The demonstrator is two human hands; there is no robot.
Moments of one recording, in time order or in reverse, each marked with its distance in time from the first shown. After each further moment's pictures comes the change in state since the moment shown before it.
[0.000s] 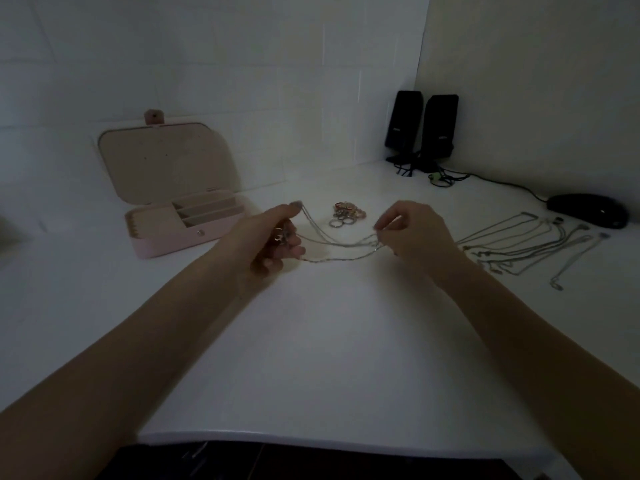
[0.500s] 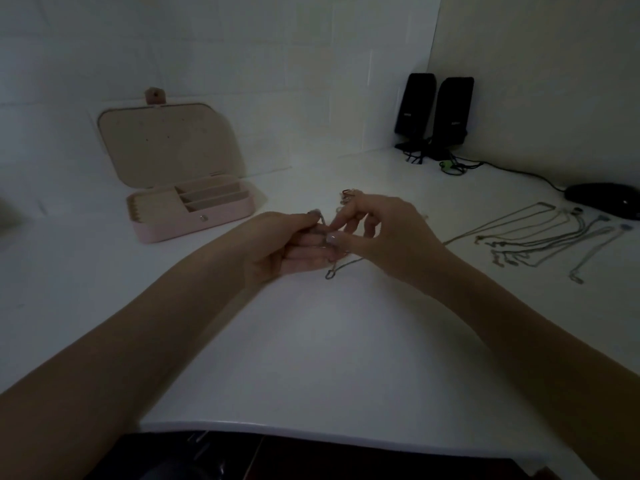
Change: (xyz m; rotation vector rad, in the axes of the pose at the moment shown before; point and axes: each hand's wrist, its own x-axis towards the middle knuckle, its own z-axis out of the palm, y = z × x) left_hand -0.005 -0.006 0.010 -0.033 -0.178 -0.085; right_hand -0.023 -0.026 0.021 0.033 -0.118 -0.441
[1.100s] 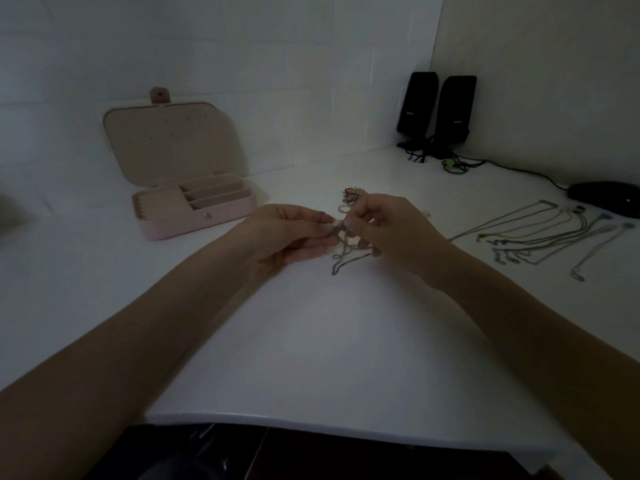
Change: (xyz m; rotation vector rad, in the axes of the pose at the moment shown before) left_hand 0.006 -0.005 -0.007 0.005 -0.011 0.153; right_hand 0.007 0.003 -0.001 0.193 -0.063 0.237
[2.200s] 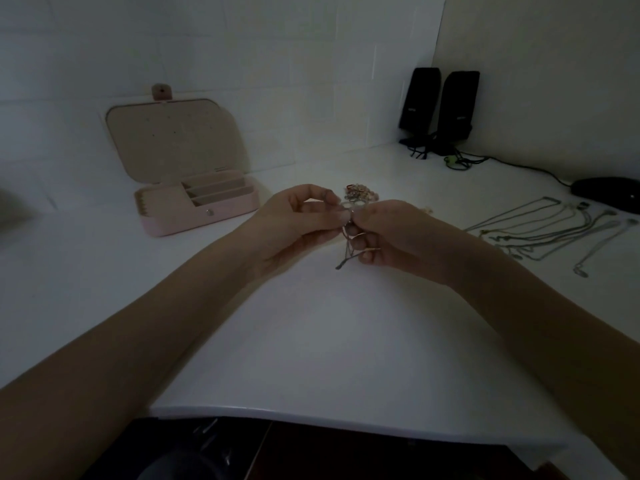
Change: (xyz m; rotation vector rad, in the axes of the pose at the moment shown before) left_hand 0.003 -0.001 0.006 -0.074 -0.128 0.209; right_hand -0.004 -0.009 0.000 0.630 -0.270 0.355
